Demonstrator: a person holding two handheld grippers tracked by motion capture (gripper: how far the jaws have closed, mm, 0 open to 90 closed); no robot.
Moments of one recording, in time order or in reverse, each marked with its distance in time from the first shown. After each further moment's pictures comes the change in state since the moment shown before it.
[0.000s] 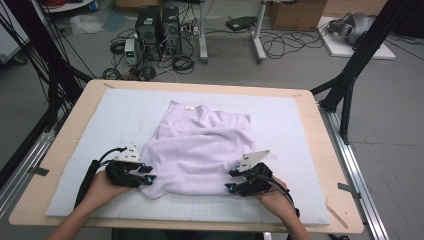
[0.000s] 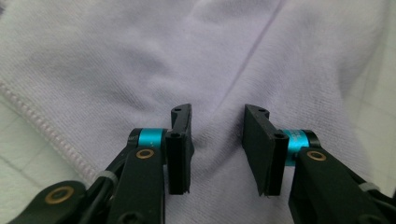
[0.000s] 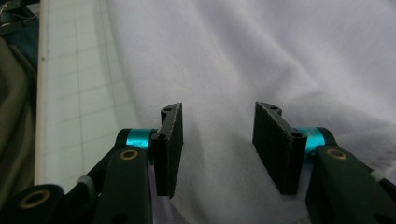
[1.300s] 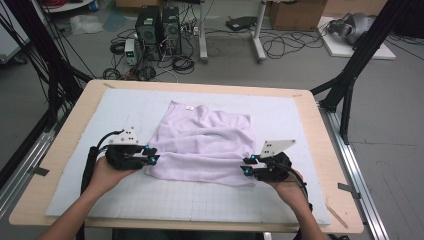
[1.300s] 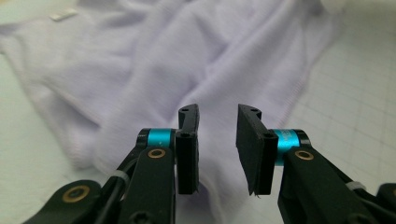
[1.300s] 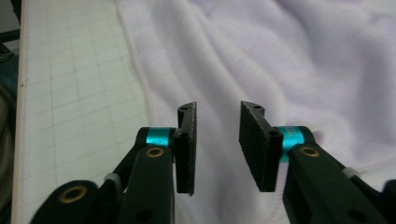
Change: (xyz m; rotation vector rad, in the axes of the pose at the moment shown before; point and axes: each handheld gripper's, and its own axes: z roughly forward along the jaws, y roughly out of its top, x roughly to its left) left arm 0.008 0.040 -0.018 -0.124 -0.004 -0.002; right arm -0.025 -0.010 -0.046 -0.127 -0.096 0.052
